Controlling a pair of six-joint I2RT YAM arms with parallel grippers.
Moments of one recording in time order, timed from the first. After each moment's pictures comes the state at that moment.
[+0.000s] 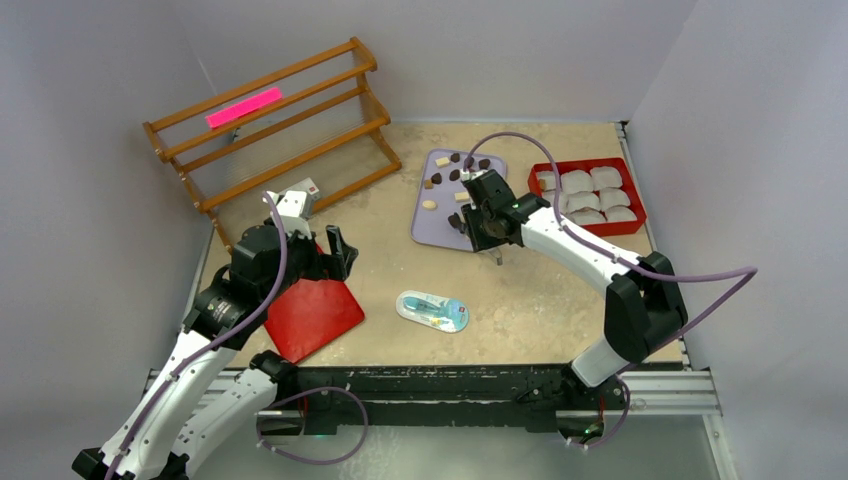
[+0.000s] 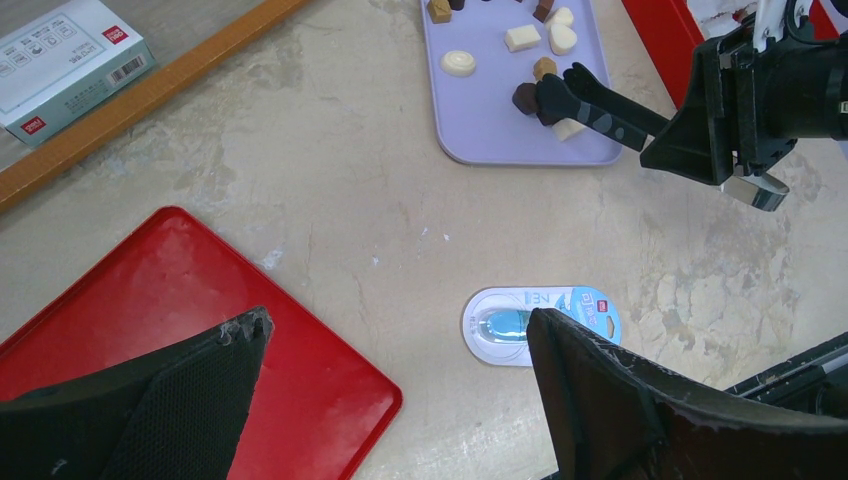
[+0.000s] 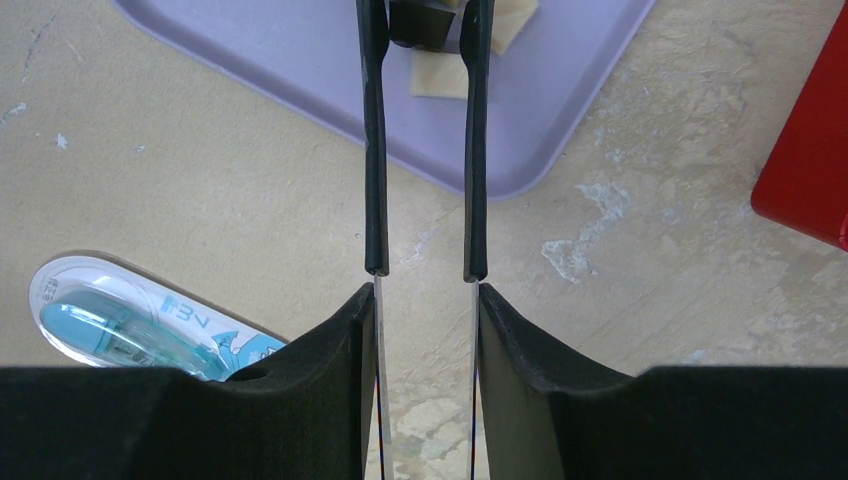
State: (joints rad) left arm -0.48 0.66 0.85 -0.62 -0.06 -0.32; right arm 0.60 1.58 1.20 -0.66 0.16 0.23
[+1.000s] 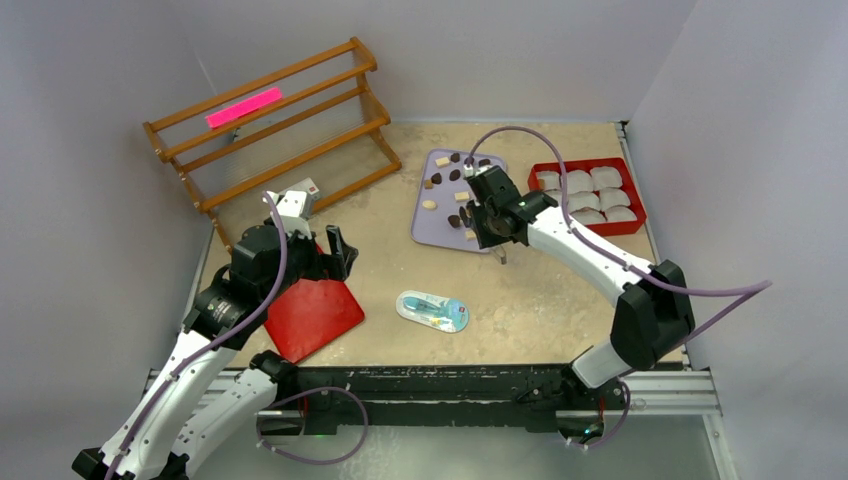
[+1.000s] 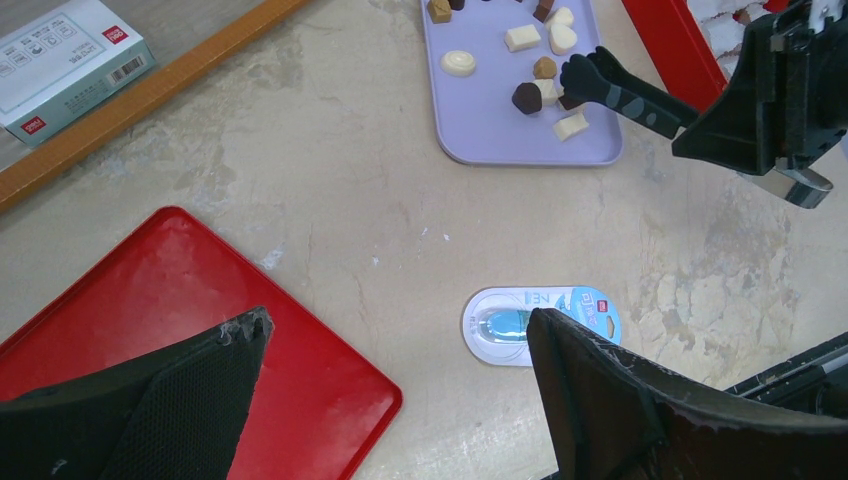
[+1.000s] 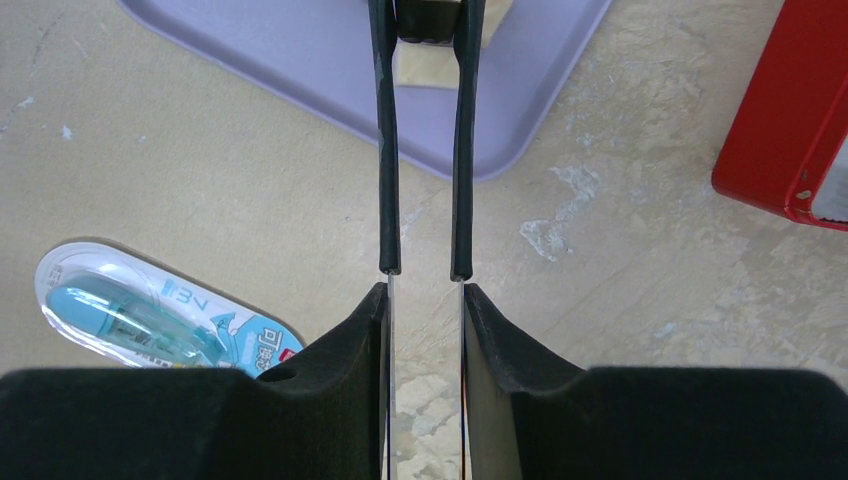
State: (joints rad) left arm -0.48 0.66 0.85 -0.62 -0.06 -0.32; right arm 0.60 1.54 1.23 -0.74 0.20 0.23
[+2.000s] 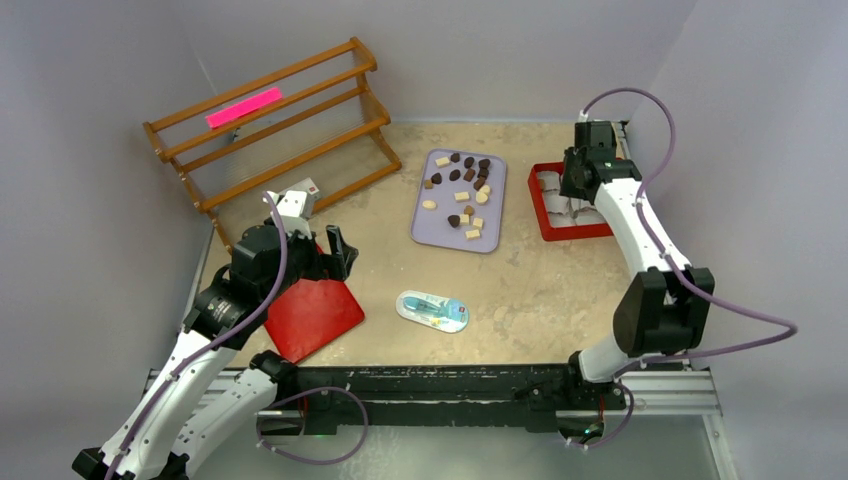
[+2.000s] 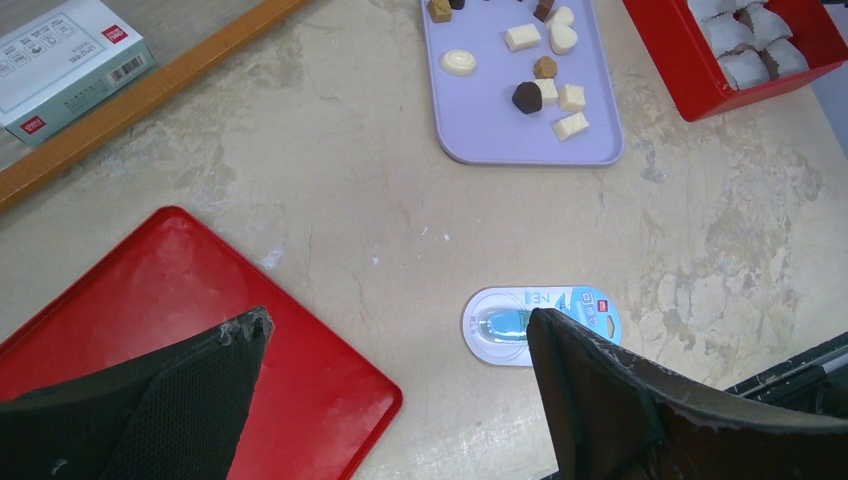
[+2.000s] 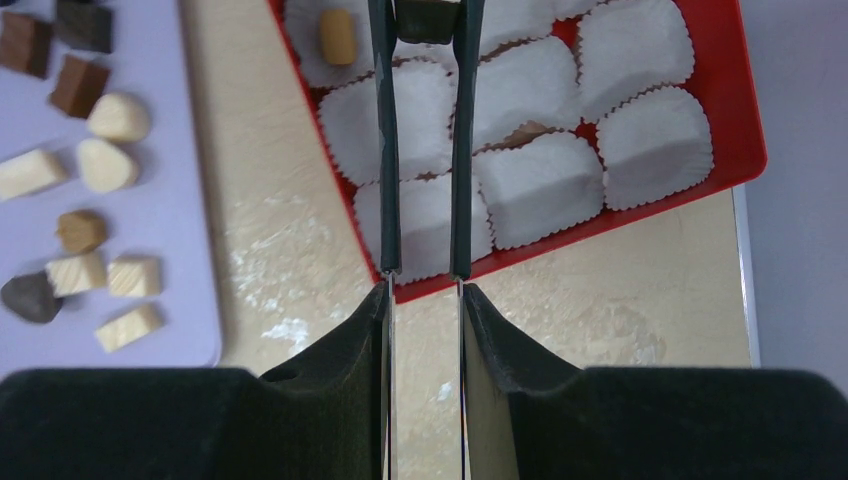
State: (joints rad) left arm -0.48 0.66 0.85 -0.62 -0.06 -0.32; right arm 0.07 1.53 1.37 -0.68 0.24 0.17
